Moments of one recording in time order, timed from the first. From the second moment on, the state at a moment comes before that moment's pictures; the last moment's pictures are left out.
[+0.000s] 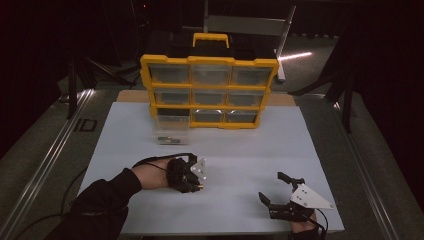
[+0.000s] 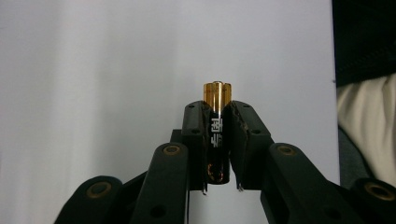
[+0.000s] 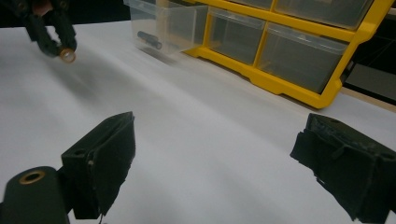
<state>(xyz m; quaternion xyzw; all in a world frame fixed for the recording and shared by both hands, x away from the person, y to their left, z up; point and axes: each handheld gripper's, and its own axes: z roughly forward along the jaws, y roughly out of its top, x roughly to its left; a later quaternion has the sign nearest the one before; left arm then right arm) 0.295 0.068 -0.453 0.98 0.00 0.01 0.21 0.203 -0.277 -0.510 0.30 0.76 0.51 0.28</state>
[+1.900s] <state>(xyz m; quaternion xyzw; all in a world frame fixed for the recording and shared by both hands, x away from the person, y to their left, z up) 0.355 0.131 -0.351 0.97 0.05 0.07 0.24 0.203 -0.275 -0.511 0.30 0.76 0.51 0.28</state>
